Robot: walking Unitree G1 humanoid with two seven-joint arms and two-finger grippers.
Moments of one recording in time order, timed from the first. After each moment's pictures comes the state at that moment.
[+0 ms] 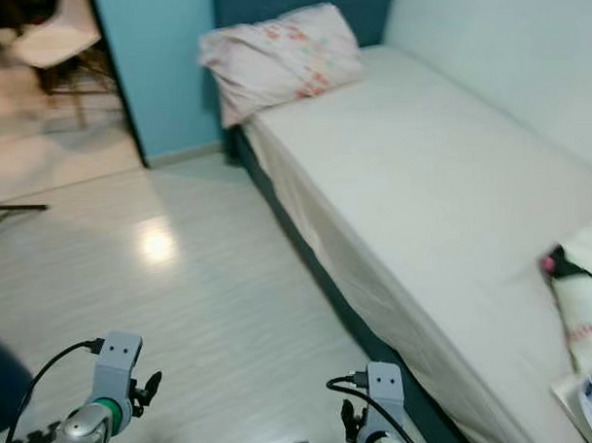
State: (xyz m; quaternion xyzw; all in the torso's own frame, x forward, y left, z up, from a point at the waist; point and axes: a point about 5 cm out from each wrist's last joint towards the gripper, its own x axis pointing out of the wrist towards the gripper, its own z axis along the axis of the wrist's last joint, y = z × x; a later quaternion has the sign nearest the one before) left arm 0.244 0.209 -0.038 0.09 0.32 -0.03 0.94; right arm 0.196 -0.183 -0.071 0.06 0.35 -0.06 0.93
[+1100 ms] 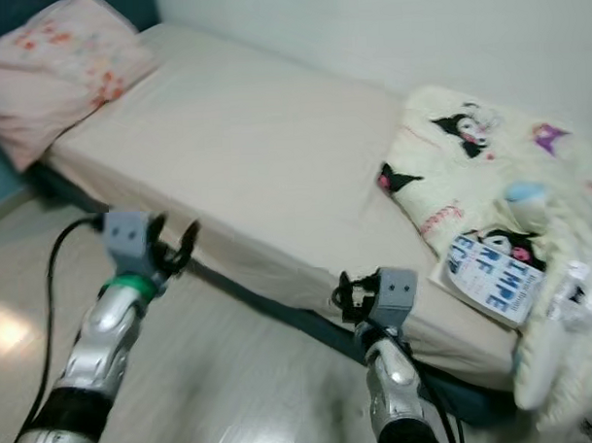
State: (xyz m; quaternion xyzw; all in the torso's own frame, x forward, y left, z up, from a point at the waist) left arm 0.337 0.103 0.161 0.02 -0.12 -0.17 0.98; right arm 0.300 -0.197 0.055 0.10 -0.03 -0.04 0.99
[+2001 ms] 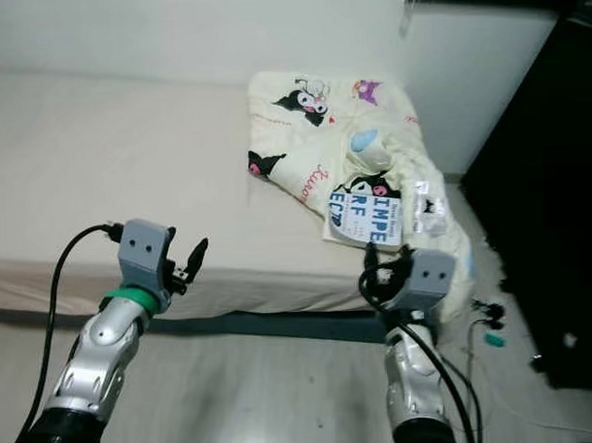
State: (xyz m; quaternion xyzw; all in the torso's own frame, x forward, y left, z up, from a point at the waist) left arm 0.310 0.165 0.102 0.10 0.01 -0.07 0.99; right arm 0.306 -0.191 0.107 0.07 -0.14 -0.01 0.99
